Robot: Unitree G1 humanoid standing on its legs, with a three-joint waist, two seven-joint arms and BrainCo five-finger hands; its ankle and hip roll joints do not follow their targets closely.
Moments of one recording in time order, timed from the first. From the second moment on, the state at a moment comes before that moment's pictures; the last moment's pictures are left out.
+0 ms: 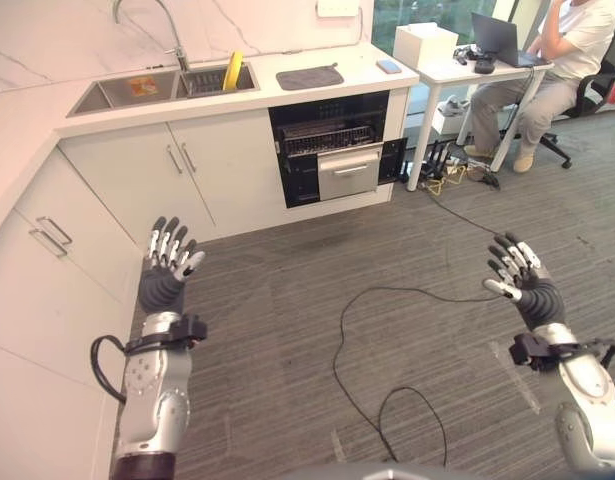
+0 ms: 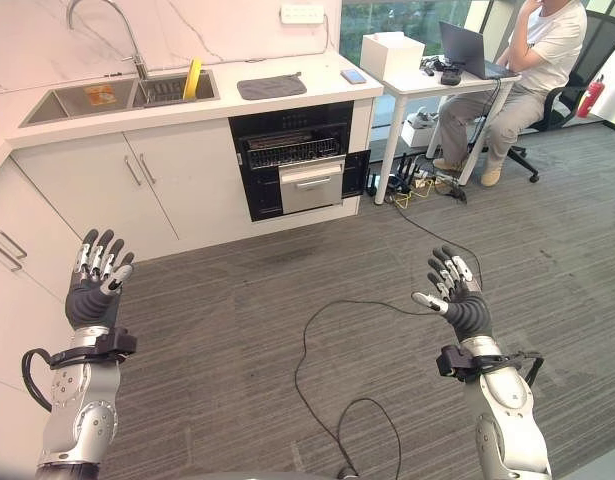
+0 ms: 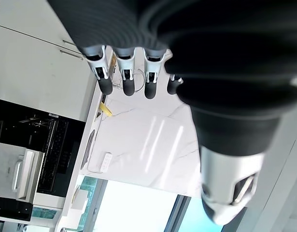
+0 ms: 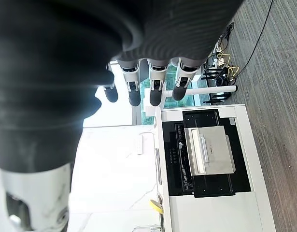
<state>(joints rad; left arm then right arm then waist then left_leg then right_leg) 0.12 0.30 0.16 -0.08 -0.61 -0.24 0.03 0.17 -0.40 -0.18 -0.17 0.45 -0.01 0.13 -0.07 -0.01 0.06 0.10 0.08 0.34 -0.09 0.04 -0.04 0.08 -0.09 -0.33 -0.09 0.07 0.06</state>
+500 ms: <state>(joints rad) 0.12 0.30 0.17 -0.08 -0.61 -0.24 0.04 0.17 -0.40 -0.21 -0.17 0.45 -0.01 0.13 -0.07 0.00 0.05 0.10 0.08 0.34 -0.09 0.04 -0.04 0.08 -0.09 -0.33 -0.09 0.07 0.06</state>
